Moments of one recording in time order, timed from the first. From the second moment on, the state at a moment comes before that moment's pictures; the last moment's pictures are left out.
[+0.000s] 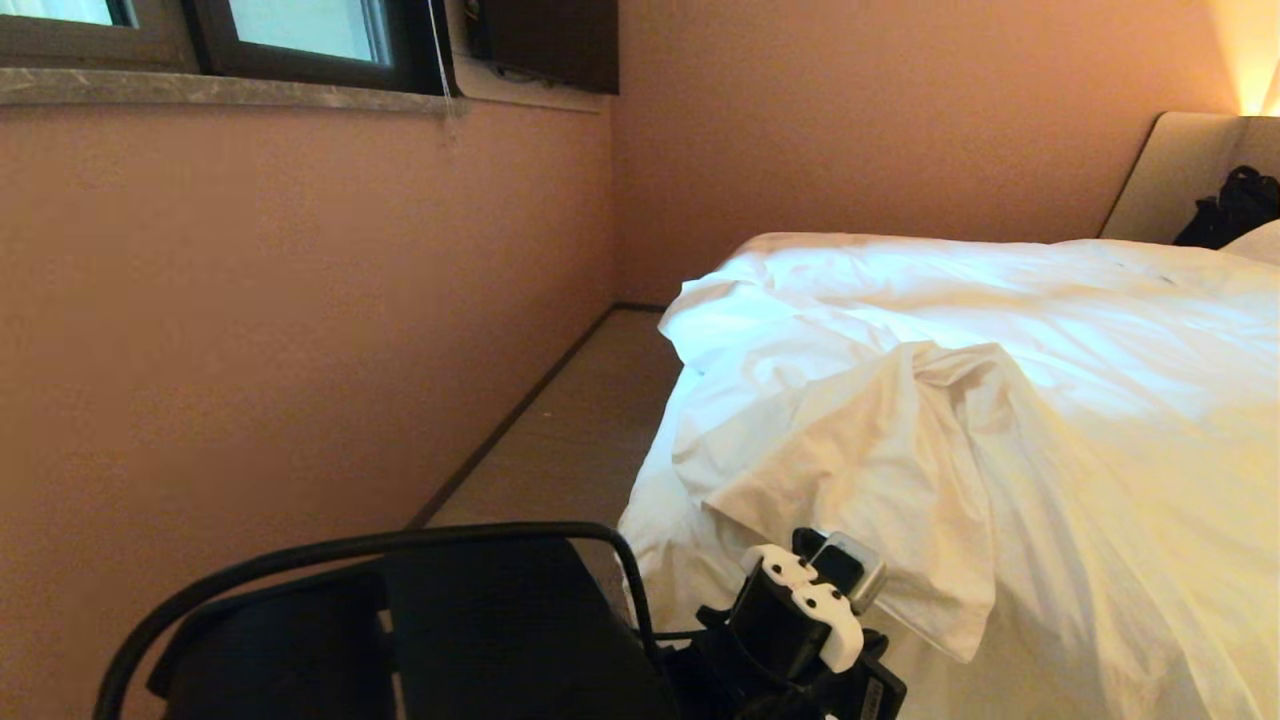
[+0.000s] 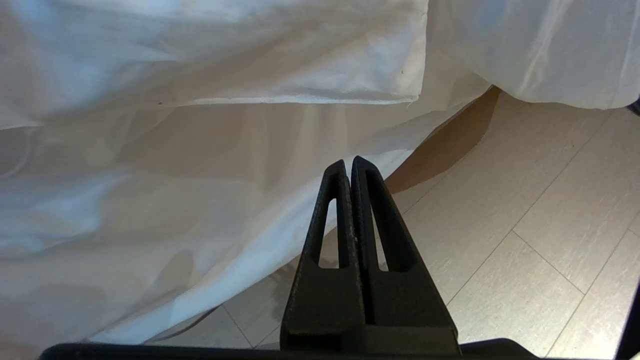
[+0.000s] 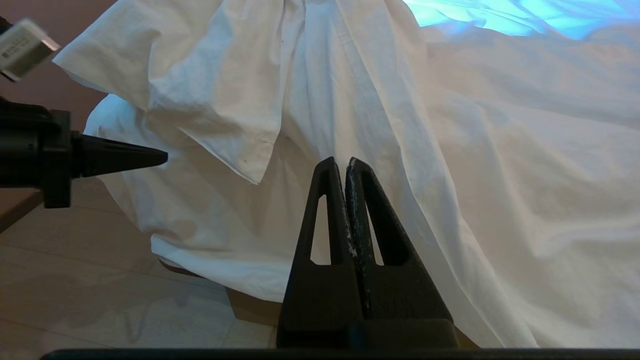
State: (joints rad) left arm -1.02 2.38 -1.13 -0.88 -0.04 -0.18; right arm 0.00 0.00 0.00 0.00 0.00 0.00
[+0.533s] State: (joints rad) left arm -1.03 2.41 -1.26 -0.87 -0.01 -0.15; right arm 0.00 0.00 0.00 0.00 0.00 0.00
